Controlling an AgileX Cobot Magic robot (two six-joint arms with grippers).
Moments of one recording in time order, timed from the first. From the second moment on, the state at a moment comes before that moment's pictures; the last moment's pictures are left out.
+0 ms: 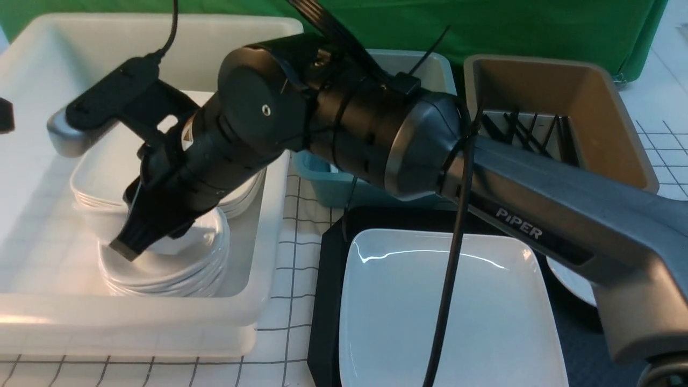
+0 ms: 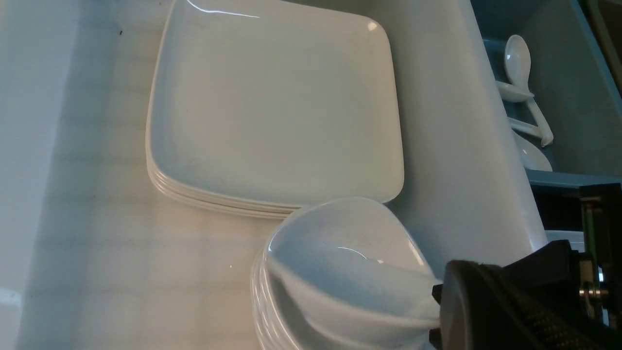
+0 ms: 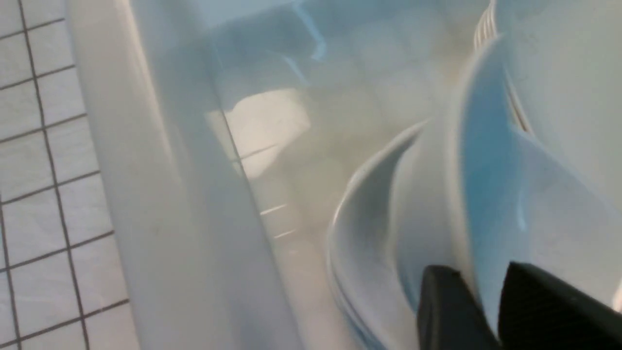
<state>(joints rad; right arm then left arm) 0.98 2.19 -2.12 0.26 0.83 -0.39 0.31 1.00 -1.10 -0.51 0.97 0.33</state>
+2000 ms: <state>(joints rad) 0.19 1.66 -0.92 -0.08 0.67 -0.30 -0.79 1.54 -1.10 -0.47 0.76 0.34</state>
